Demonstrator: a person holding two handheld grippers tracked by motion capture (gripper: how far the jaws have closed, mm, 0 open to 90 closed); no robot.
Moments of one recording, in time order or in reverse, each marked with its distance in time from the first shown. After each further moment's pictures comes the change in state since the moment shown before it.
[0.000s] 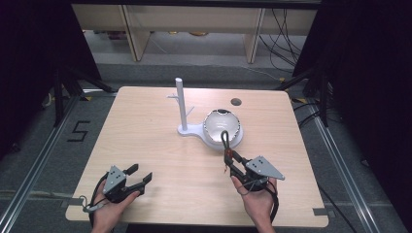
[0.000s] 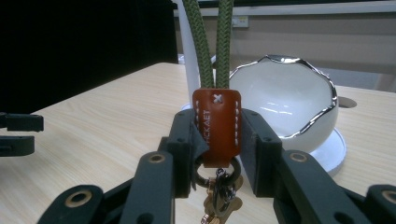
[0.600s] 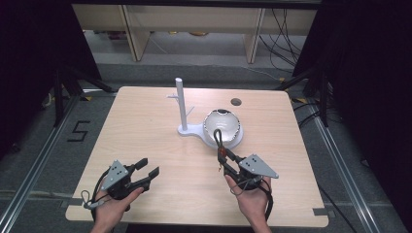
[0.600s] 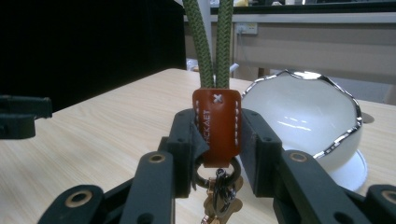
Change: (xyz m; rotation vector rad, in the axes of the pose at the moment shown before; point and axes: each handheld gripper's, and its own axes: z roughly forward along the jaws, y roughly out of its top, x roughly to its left) left arm -0.029 0.046 -0.002 -0.125 -0.150 -0.018; right arm 0.015 0.009 0.008 -0.016 0.028 -0.033
